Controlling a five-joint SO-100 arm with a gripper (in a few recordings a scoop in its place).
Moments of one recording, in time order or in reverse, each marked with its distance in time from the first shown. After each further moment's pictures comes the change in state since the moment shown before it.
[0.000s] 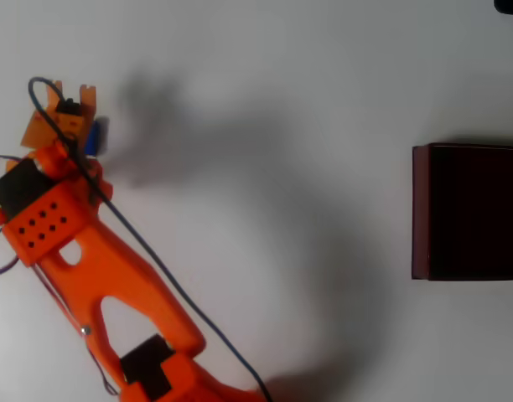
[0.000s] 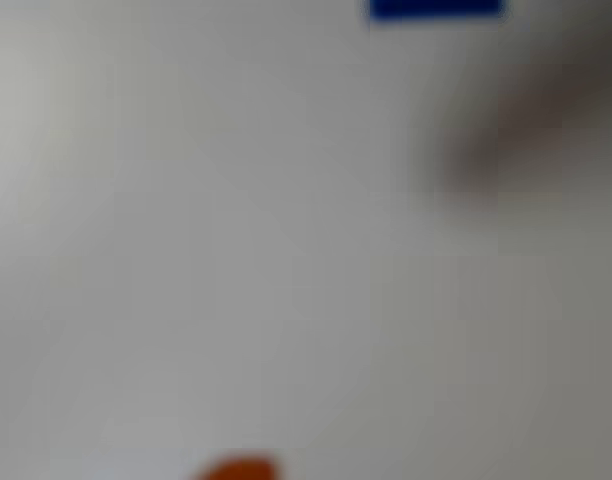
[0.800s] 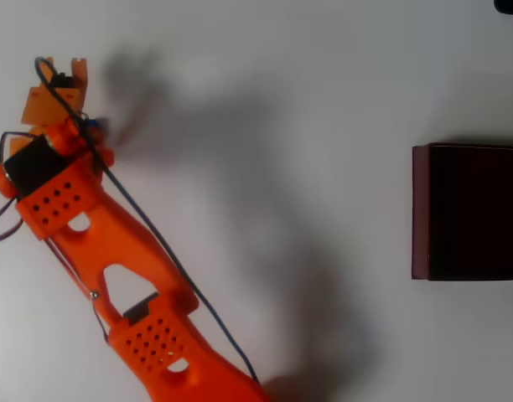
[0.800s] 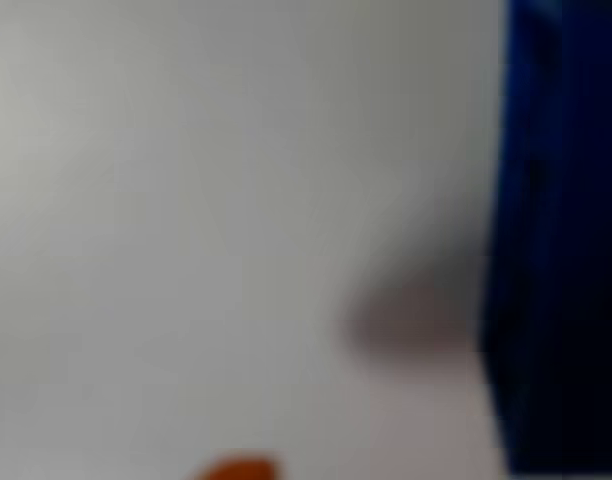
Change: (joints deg) arm 2.2 -28.6 -46.5 12.4 -8.6
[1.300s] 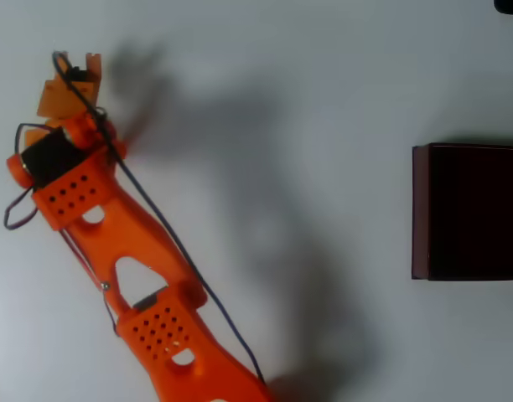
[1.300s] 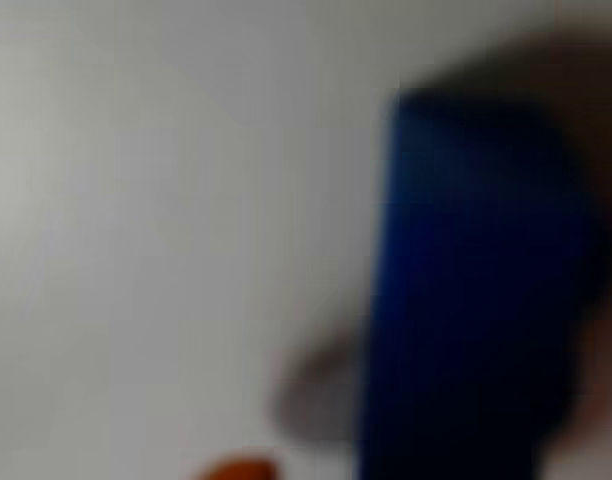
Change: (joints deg) arm 2.4 -4.9 -5.3 0.0 -0.4
